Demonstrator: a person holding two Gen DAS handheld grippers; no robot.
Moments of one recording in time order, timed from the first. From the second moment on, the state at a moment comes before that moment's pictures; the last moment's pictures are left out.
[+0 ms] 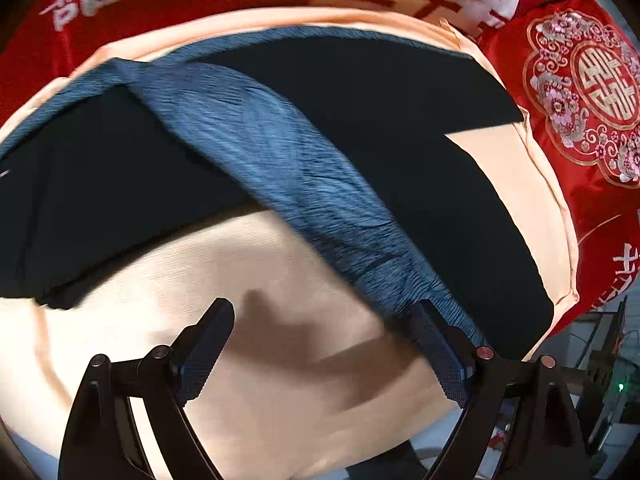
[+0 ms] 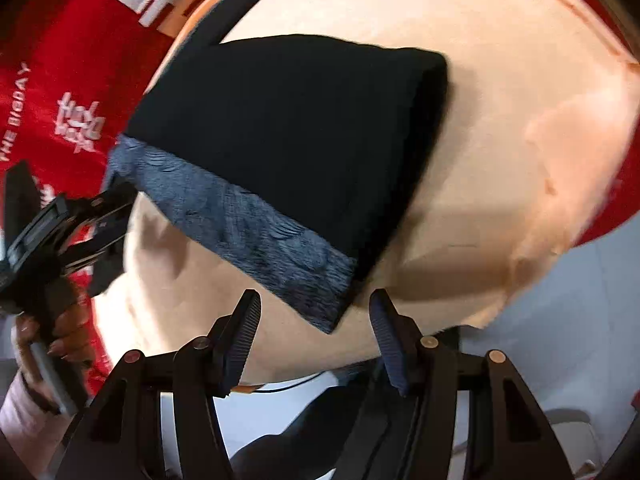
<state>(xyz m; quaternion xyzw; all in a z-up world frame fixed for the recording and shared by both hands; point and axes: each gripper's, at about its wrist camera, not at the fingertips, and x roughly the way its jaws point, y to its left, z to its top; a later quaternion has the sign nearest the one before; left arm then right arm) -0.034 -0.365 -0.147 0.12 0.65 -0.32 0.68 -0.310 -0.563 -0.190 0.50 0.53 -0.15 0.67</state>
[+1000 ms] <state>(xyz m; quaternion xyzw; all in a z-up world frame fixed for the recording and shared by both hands) 0.063 -0.485 -0.069 0.02 0.62 -0.36 0.69 -0.135 -0.763 -0.050 0.43 0.45 -0.05 0.78</state>
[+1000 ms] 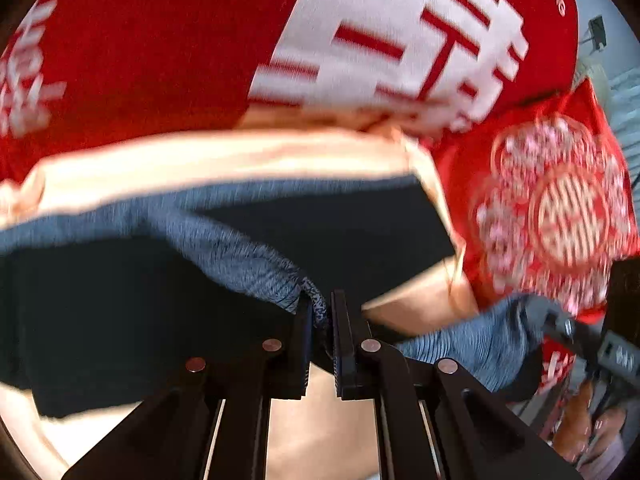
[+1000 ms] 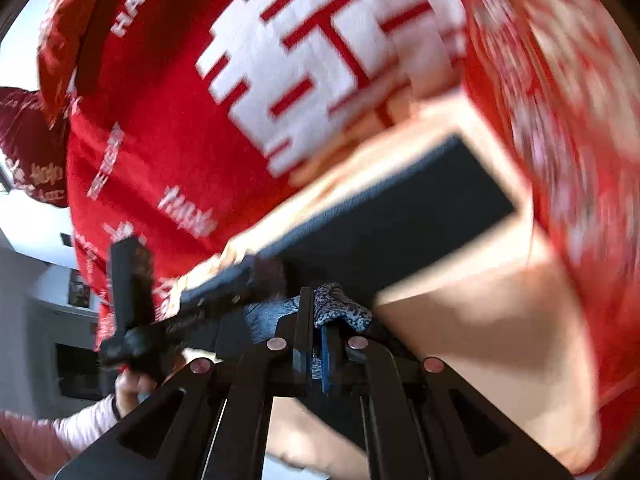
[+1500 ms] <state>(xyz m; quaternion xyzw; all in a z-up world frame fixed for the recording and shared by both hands) 0.089 -0.480 -0.105 0.18 0.57 -0.23 0.77 -0.026 -0.850 -0.156 0.33 0.57 -0.16 0.74</state>
